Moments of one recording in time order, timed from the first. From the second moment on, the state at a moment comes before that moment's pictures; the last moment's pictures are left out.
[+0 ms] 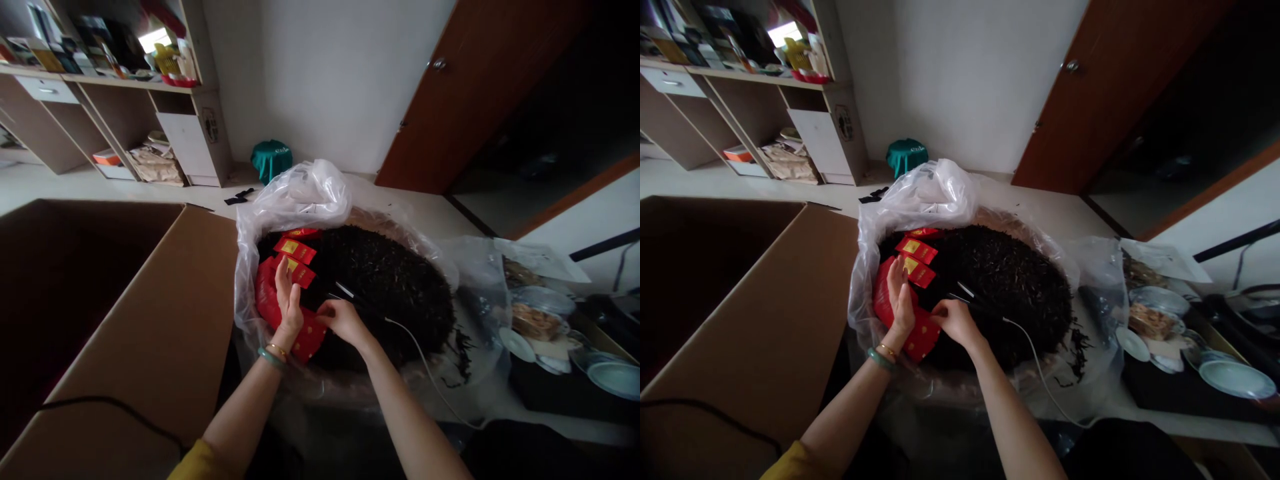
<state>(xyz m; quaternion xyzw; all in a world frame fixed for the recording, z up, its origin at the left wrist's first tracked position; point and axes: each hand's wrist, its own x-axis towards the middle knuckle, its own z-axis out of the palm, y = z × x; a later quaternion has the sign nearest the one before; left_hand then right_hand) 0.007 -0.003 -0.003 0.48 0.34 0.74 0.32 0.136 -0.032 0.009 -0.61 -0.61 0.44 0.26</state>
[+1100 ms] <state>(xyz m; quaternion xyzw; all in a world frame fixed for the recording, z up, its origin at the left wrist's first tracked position) 0.013 -0.001 0.012 0.47 0.30 0.45 0.69 0.143 -0.025 0.014 -0.51 -0.74 -0.11 0.43</state>
